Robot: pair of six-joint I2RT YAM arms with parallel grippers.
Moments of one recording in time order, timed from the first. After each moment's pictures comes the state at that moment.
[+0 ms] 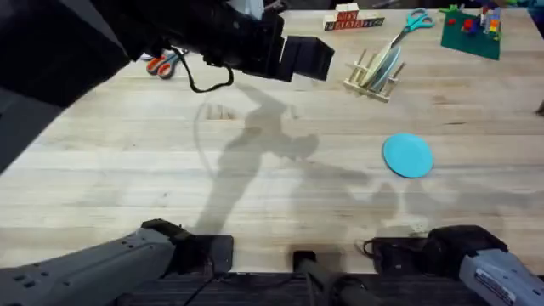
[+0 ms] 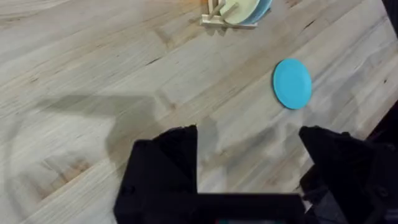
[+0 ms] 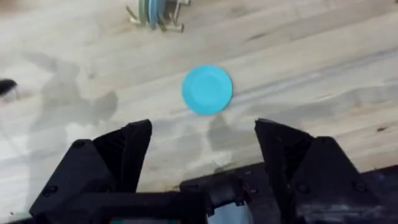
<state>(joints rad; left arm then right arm) -0.40 1.31 1.27 -0.84 0.46 -0.12 0.07 0.85 1.64 -1.70 0.16 0.33</state>
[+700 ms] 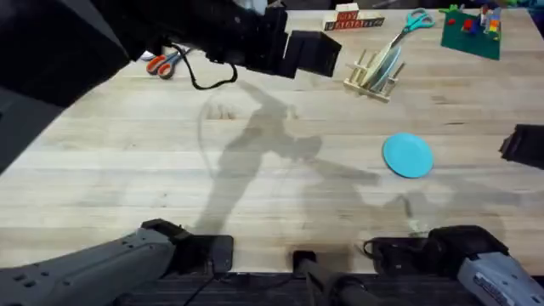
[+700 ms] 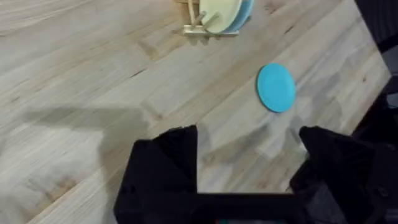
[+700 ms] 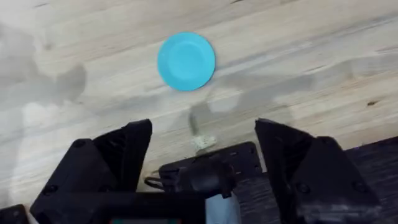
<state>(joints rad) -0.40 1.31 1.27 -0.81 0.52 -0.11 0.07 0.75 1.43 -1.70 0.20 0.33</state>
